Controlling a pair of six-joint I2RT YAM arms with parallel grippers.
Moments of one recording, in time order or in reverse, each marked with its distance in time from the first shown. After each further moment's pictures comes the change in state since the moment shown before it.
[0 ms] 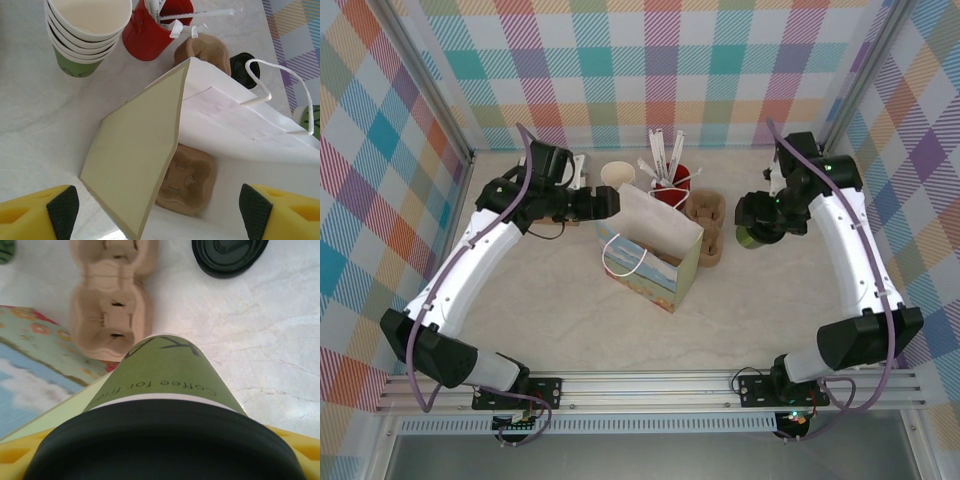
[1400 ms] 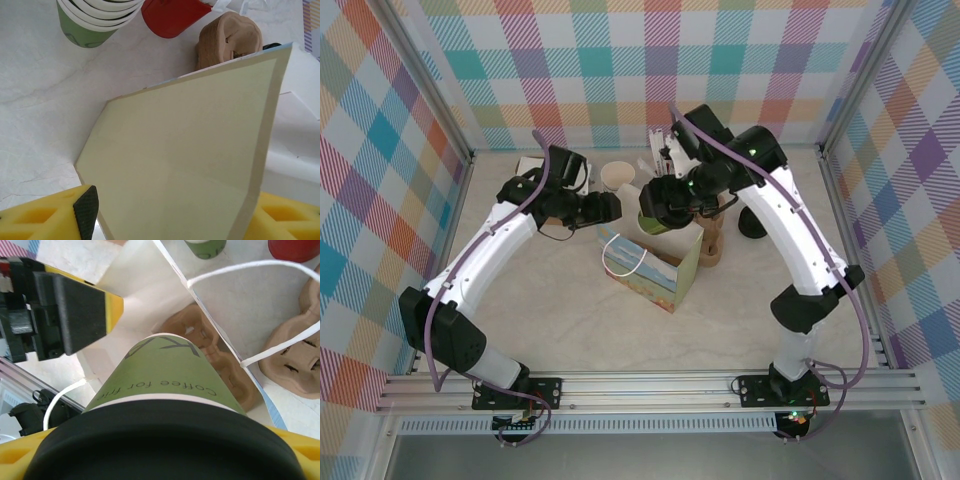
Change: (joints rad) left arm 0.000 0.081 -0.052 0.027 0.000 -0.086; right arm 0.529 0.364 0.675 -0.130 -0.064 0.159
